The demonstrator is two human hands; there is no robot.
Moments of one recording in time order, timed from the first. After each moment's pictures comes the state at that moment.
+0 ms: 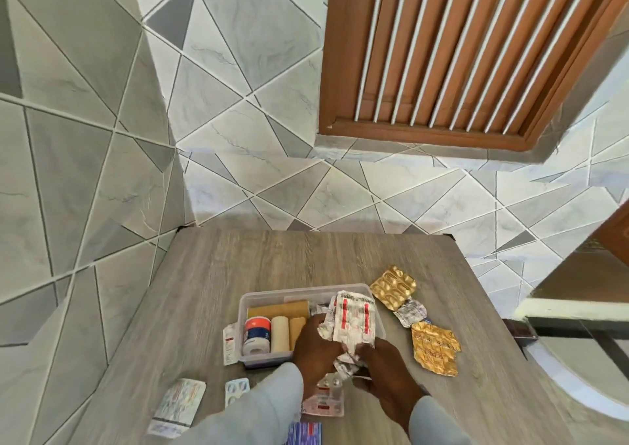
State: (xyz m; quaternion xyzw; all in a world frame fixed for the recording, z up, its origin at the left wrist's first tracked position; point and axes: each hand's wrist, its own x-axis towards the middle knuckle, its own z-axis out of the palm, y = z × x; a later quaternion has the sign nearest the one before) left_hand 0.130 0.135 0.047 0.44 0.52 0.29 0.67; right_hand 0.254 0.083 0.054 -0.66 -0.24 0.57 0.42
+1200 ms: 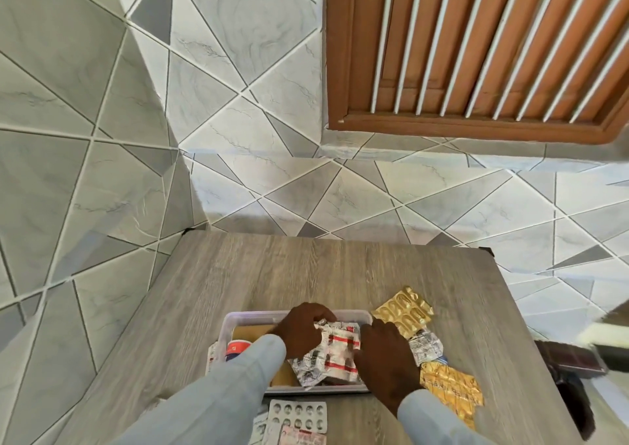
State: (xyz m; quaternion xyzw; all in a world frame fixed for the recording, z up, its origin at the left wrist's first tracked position) left_hand 0.151 0.242 0.053 0.71 0.56 0.07 0.41; right_hand 0.326 0.182 0.041 -0.70 -0.70 0.11 0.03
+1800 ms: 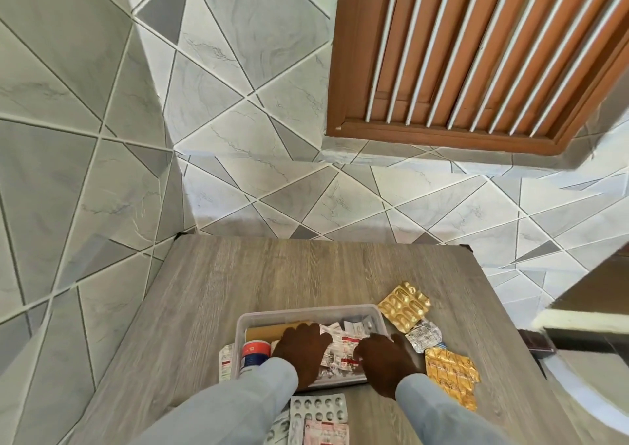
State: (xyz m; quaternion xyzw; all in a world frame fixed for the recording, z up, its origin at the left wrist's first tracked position) left_hand 0.110 0.207 0.042 0.86 0.47 -0.15 0.13; right_hand 0.287 0.168 0.042 -0.66 -0.72 0.13 -0.17
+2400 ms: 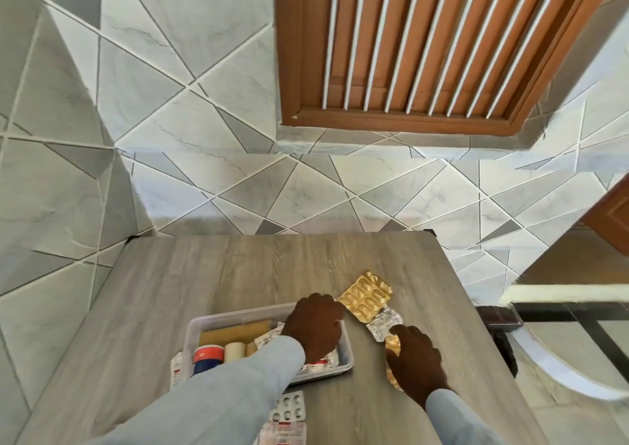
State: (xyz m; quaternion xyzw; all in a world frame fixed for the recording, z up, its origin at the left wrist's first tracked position) left_hand 0.210 0.219 0.066 0.88 0.43 0.04 0.19; right_hand 0.401 0.125 0.022 -0.83 -0.52 0.18 0.09
